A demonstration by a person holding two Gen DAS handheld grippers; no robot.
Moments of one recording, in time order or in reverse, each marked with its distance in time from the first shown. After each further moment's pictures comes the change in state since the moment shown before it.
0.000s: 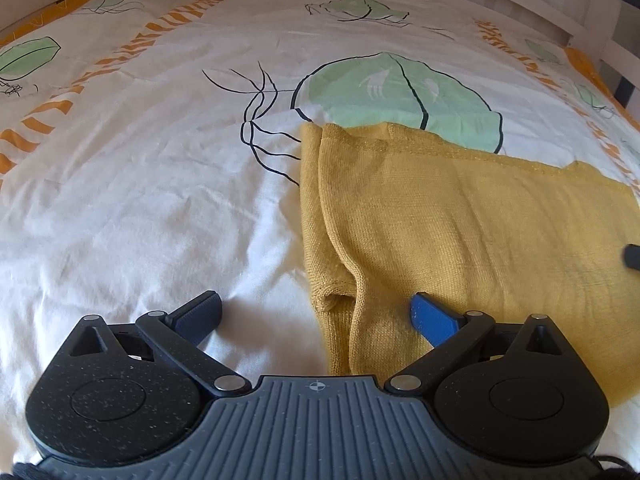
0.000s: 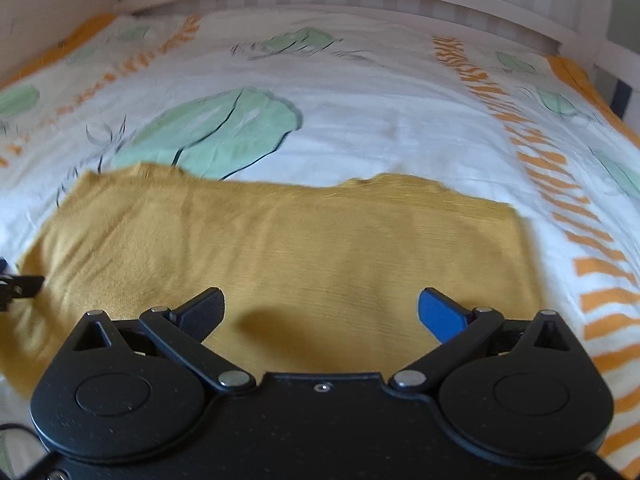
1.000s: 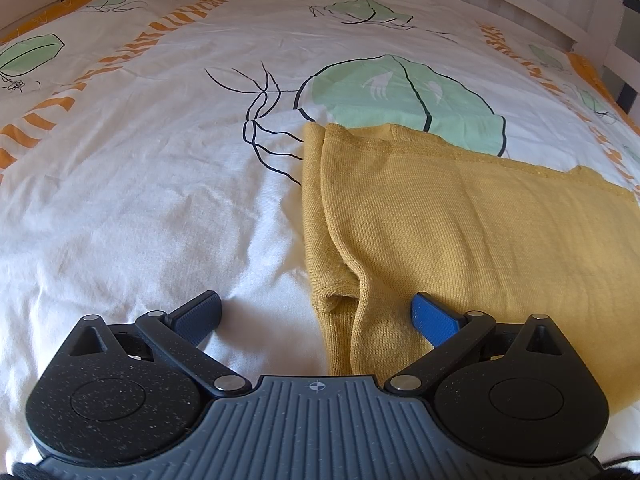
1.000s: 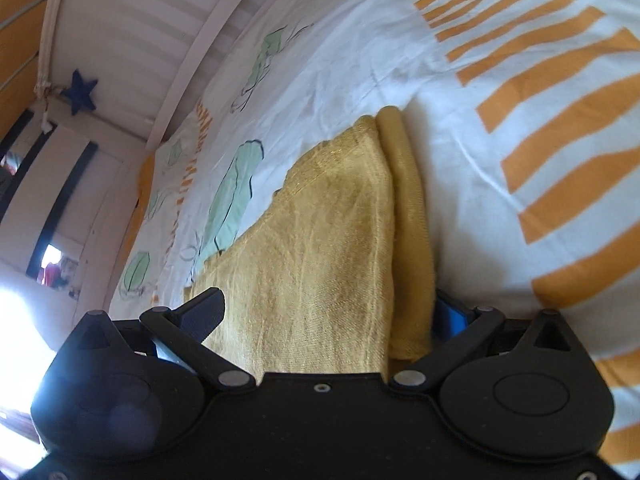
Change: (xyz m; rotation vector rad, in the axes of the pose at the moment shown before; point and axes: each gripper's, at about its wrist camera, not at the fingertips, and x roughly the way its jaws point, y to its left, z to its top) left arm 0.002 0.001 -0.001 -0.015 -0.010 0.002; right arm 0.046 -0.177 -0.022 0.590 0.147 0.619
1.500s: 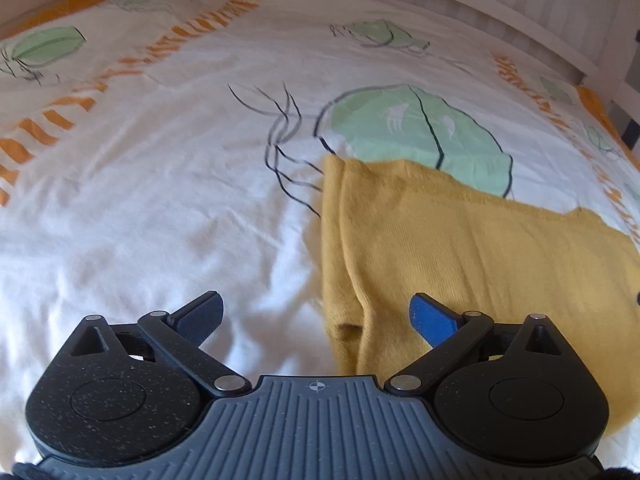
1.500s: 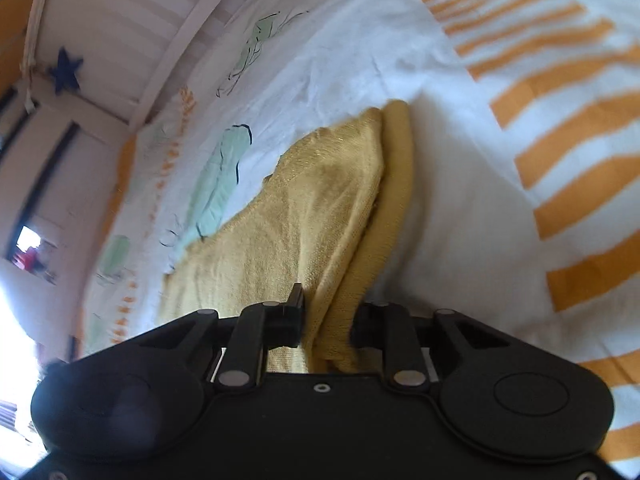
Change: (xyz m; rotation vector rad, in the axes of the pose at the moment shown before) left arm -0.016 0.014 0.012 -0.077 -0.054 0.006; right arm 0.008 0.035 0.000 -0.051 0.017 -0.145
